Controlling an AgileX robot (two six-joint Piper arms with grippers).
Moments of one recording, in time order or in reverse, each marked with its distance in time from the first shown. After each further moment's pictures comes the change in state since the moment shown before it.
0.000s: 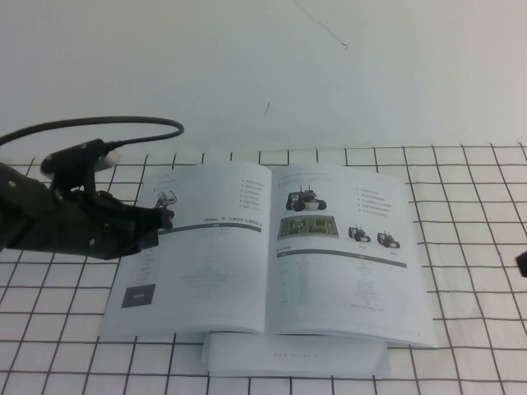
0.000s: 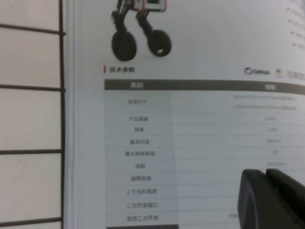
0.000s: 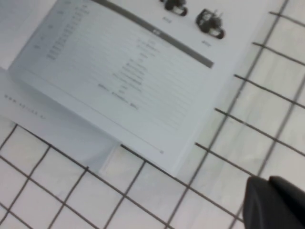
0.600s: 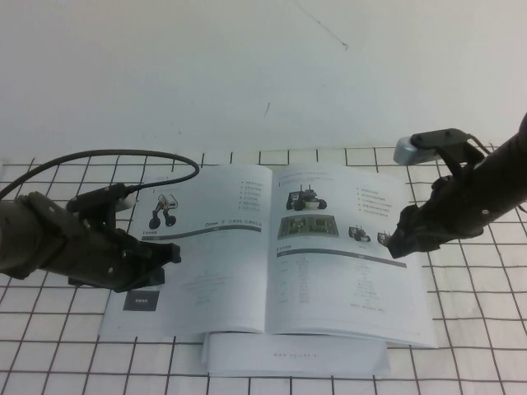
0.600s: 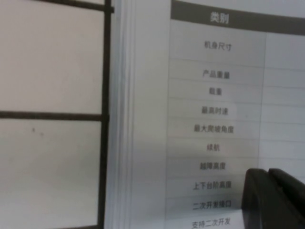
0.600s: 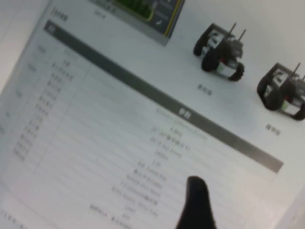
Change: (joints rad) right arm 0.239 0.629 -0.466 -0.088 0.005 0.259; left arm 0.000 0.228 -0.011 -0.022 -0.047 0.034
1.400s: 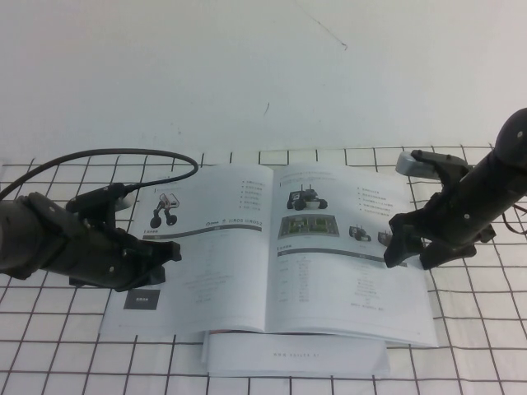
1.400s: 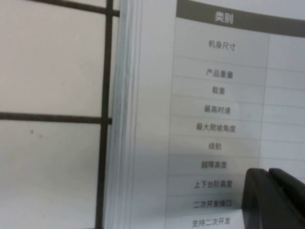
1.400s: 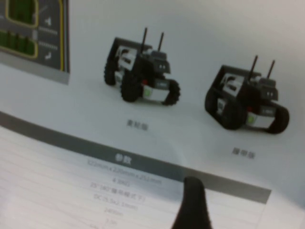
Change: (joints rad) right arm -0.031 0.218 -0.127 0.004 0.073 0.238; left arm 0.000 0.006 -0.001 -0.019 -0.007 0.000
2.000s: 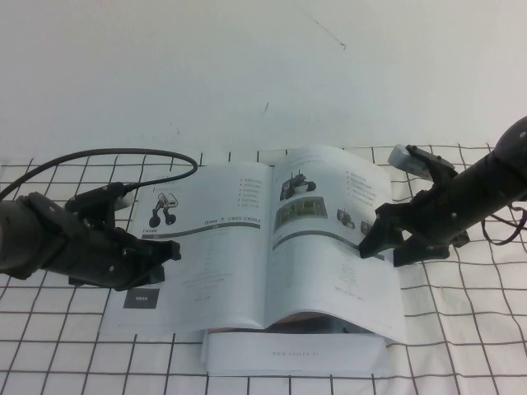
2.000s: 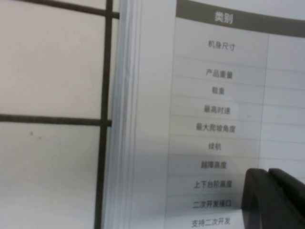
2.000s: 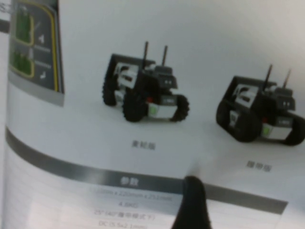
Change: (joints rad) right arm -0.018 0.035 -0.006 0.261 0.018 -0.155; left arm 0.000 0.000 0.000 -0.005 -0.006 -0.002
